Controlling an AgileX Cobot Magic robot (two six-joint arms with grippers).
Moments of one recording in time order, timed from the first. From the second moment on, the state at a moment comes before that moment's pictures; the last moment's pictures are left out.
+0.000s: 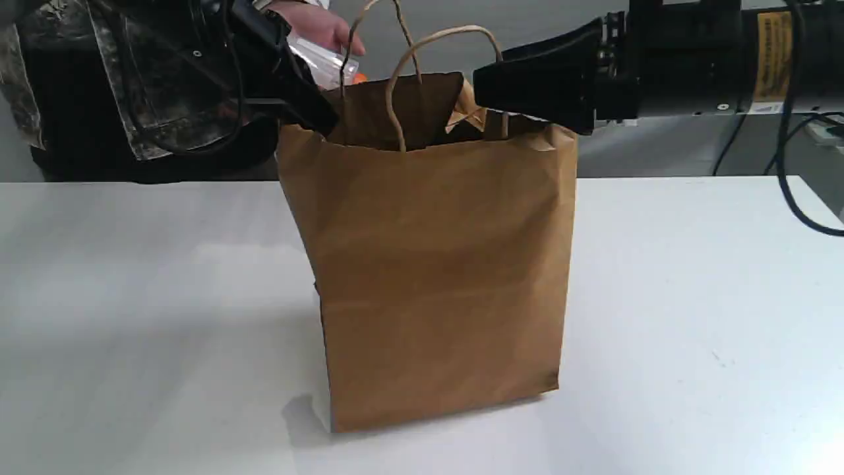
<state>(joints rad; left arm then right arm) -0.20 2.17 -2.13 -0.56 1.21 0.80 0.07 1.72 -1.28 -1.62 -1.15 1.50</state>
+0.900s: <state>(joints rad) -0.20 2.17 -2.13 -0.32 1.22 0.18 0.11 1.69 -1.40 -1.75 -1.21 1.59</state>
